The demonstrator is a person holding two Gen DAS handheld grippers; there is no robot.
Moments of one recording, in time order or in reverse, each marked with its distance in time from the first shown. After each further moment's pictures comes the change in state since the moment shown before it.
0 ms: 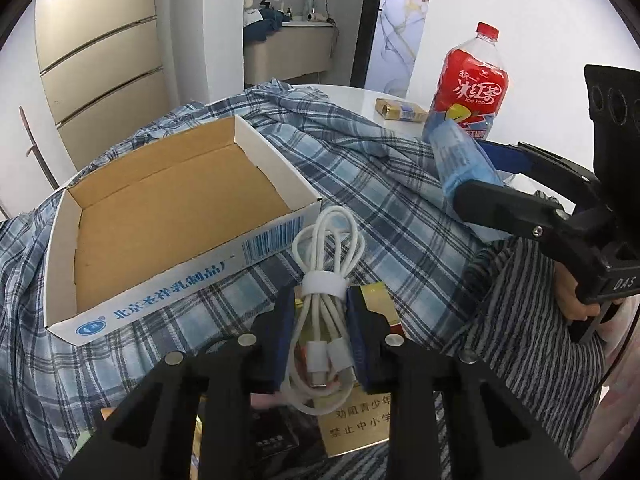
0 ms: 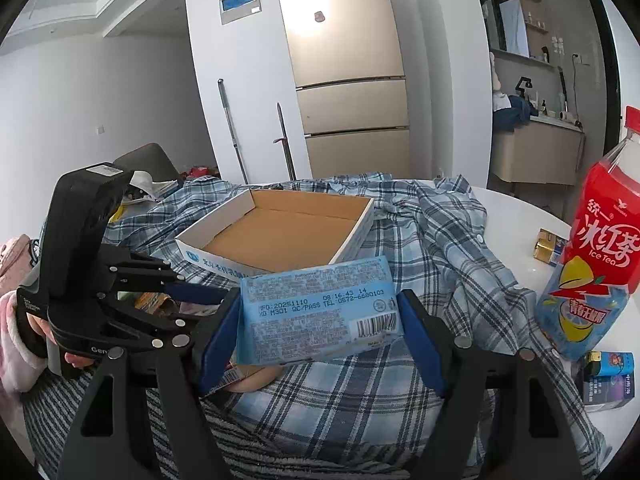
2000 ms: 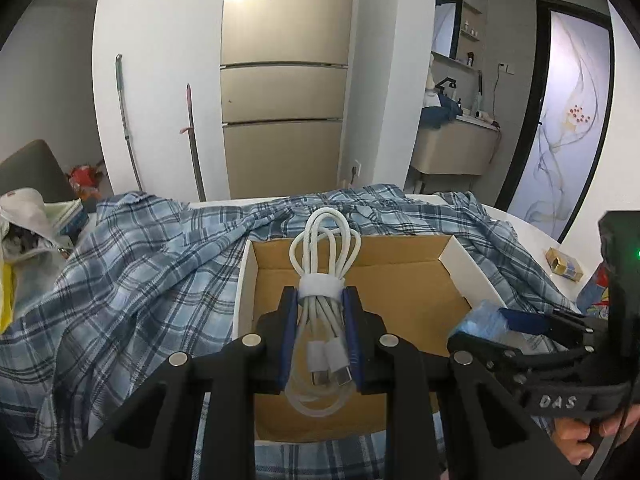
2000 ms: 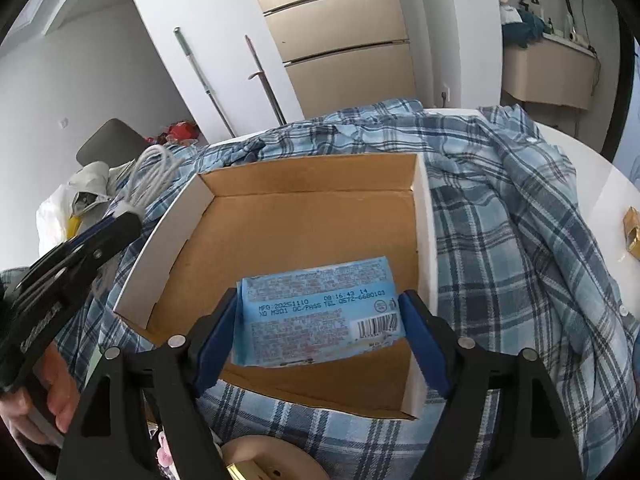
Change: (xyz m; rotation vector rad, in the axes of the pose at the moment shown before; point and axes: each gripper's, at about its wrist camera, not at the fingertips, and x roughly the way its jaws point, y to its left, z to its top) left arm -0.029 0.129 0.020 -0.414 -0.292 0.434; right arm 0.163 -0.001 0.047 0.149 0.299 0.013
